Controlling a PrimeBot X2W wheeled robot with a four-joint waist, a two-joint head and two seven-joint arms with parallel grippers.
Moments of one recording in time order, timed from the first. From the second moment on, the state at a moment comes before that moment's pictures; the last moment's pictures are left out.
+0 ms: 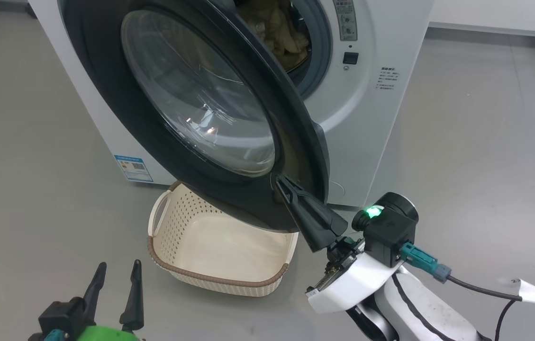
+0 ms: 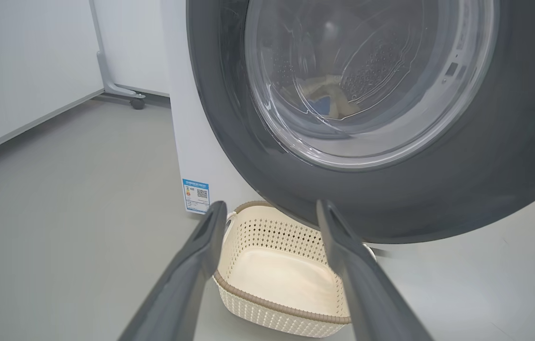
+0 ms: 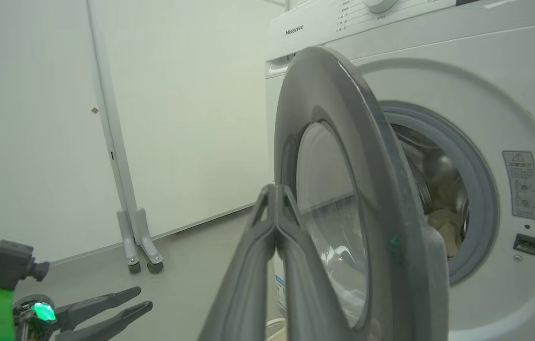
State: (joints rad) left arm -0.05 0.10 -0.23 0.28 -0.33 -0.11 -0.26; right arm -0.29 -0.11 0.69 0.00 0.37 0.12 -0.26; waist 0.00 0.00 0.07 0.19
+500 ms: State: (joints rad) left arm -0.08 0.08 -0.24 0.28 -0.32 -0.12 -0.26; right arm -0.34 -0.11 0.69 0.11 0.41 0.12 -0.26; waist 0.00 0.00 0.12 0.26
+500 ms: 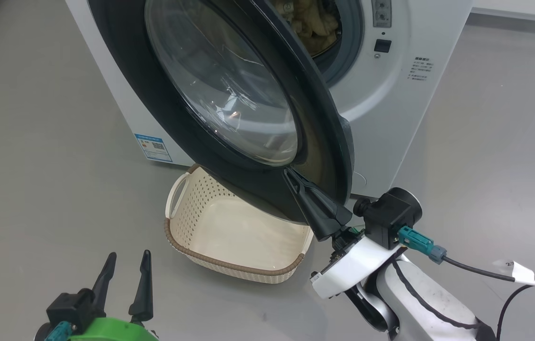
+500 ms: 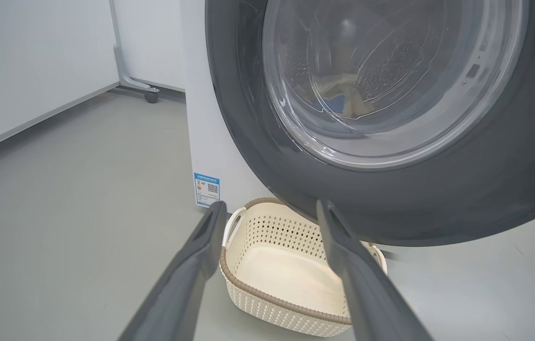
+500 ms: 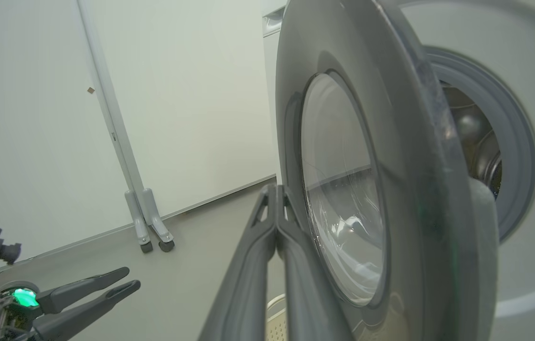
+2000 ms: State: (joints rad) left arm -0.15 0.06 -0.22 0.22 -0.32 -0.12 -0.26; right arm -0.54 -0.12 0.57 0.18 0.41 0.12 -0.26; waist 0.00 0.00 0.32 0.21
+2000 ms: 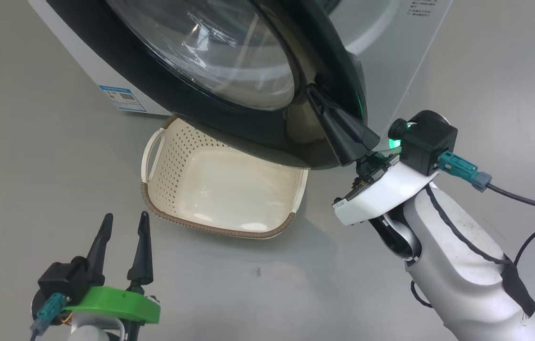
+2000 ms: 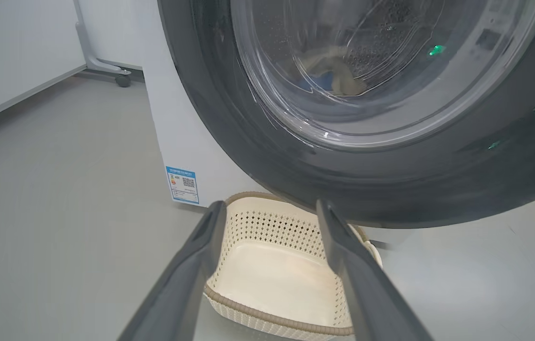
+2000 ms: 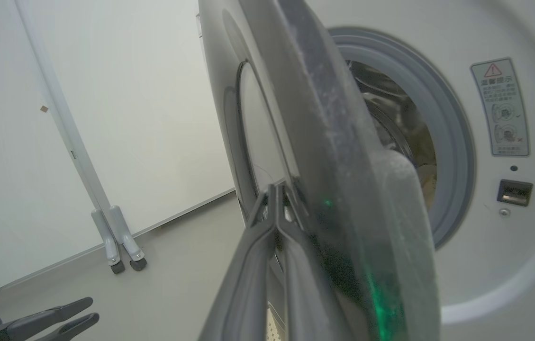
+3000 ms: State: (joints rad) left arm -0.32 0.04 -0.36 0.15 -0.35 -0.12 -0.26; right arm -0.82 -0.21 0.39 0.22 0.35 0.13 -0.26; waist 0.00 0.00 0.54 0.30
